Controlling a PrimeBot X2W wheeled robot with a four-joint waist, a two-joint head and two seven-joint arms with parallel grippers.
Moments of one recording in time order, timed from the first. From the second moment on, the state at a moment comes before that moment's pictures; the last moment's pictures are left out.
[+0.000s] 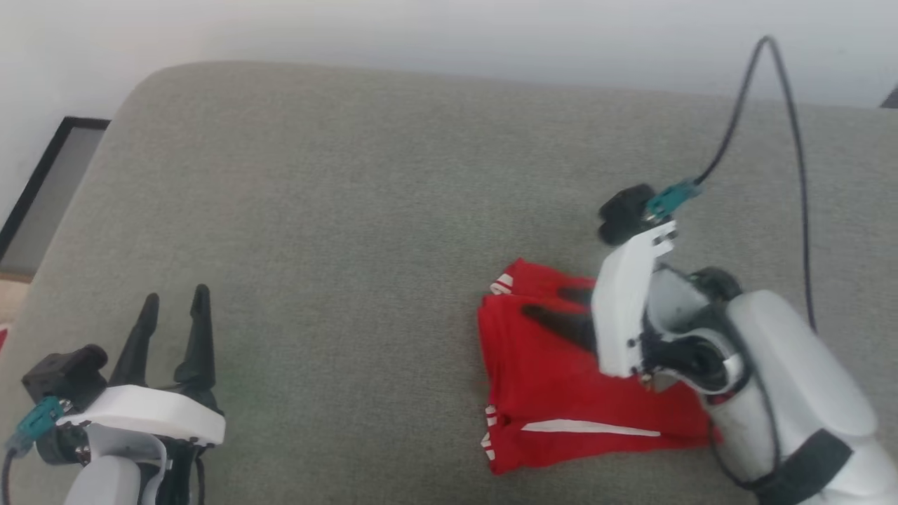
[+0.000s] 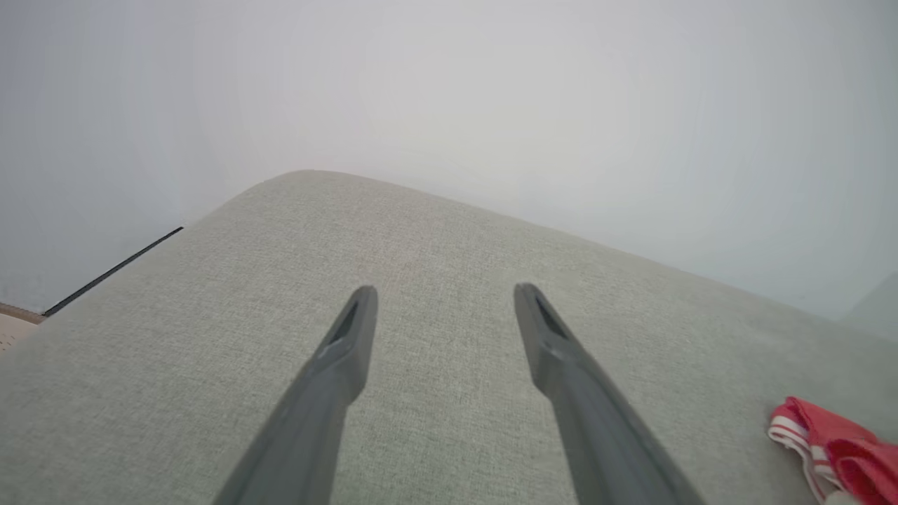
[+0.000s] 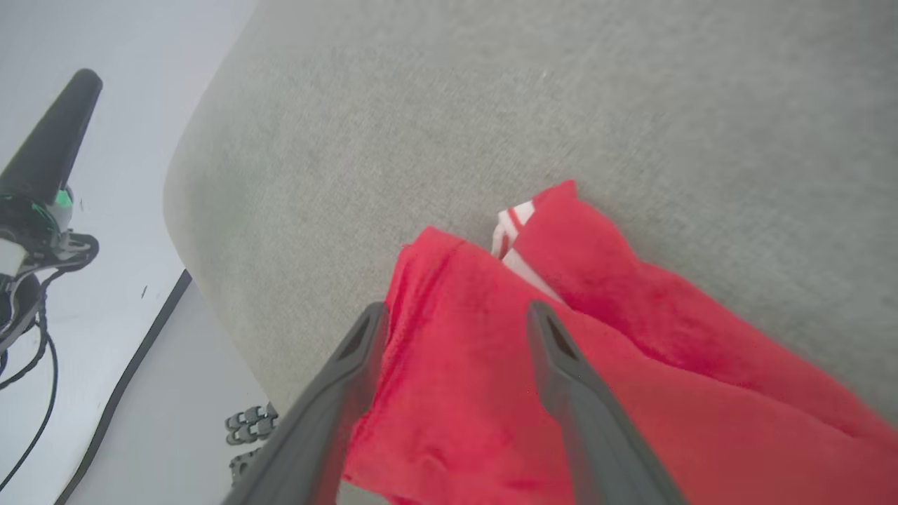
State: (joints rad) left arm -0.18 0.25 0.04 0.36 -0.54 -0.13 -0.26; right arm -0.54 -0.20 0.41 0.26 0.78 0.13 0.84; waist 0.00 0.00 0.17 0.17
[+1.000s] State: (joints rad) left arm -0.04 0.30 0.11 0.34 -0.50 -0.13 -0.26; right arm -0.31 -0.52 0.26 0.26 0.75 0.13 0.12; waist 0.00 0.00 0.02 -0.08
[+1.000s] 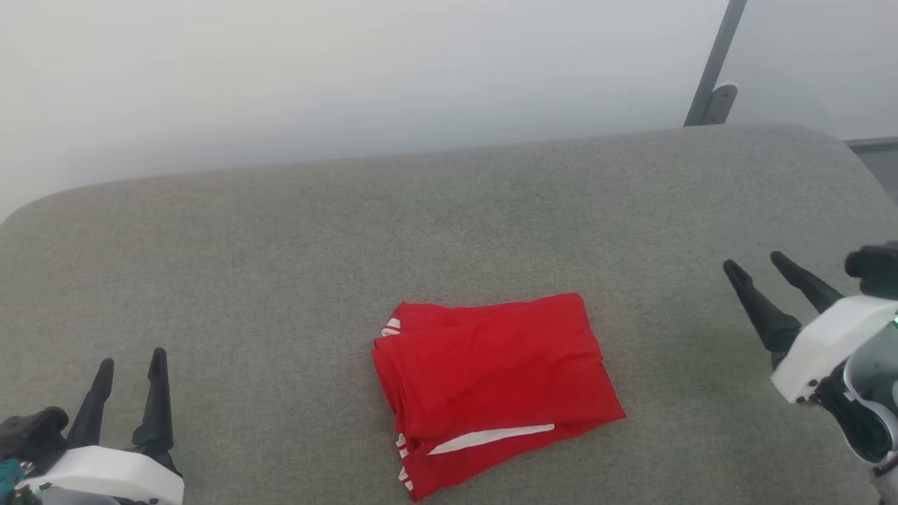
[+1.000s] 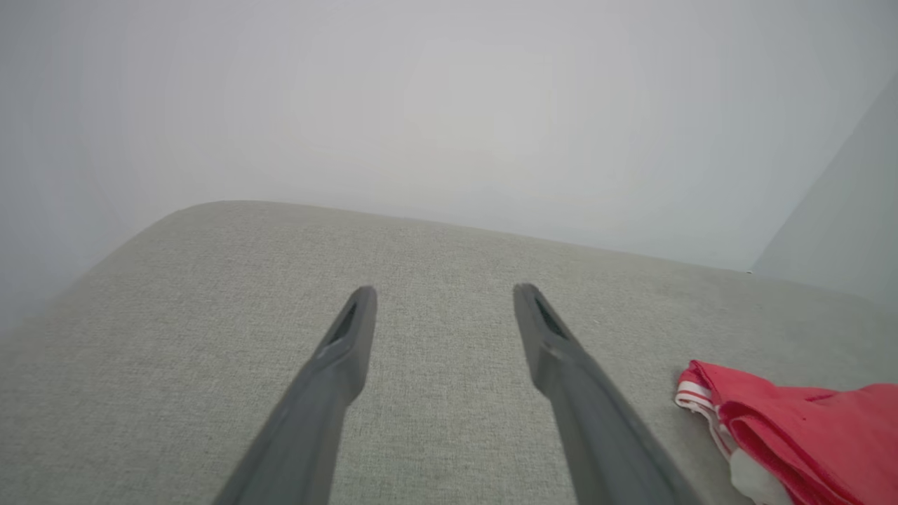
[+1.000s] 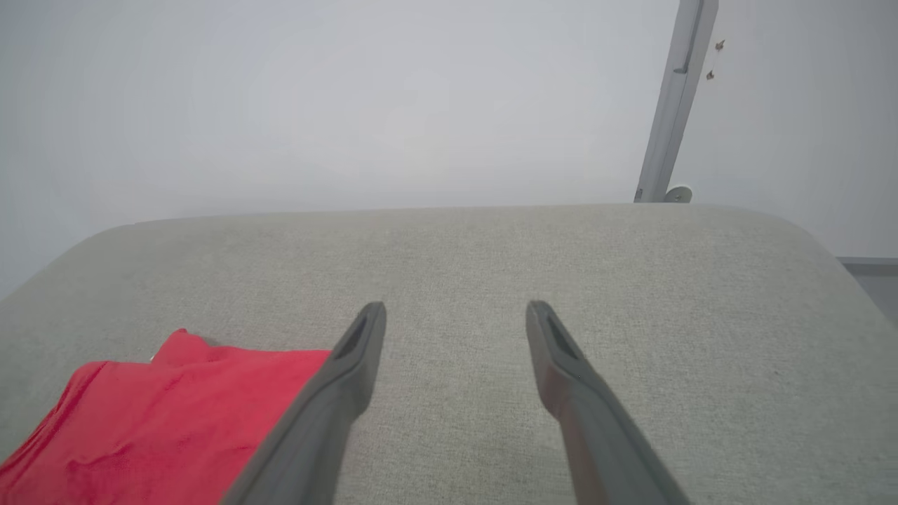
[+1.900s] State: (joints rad) left arm -0.02 0.30 0.13 0.36 -0.49 -0.13 -0.26; right arm -0.23 -0.56 0.29 0.39 0.83 0.13 -0.12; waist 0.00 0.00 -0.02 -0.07
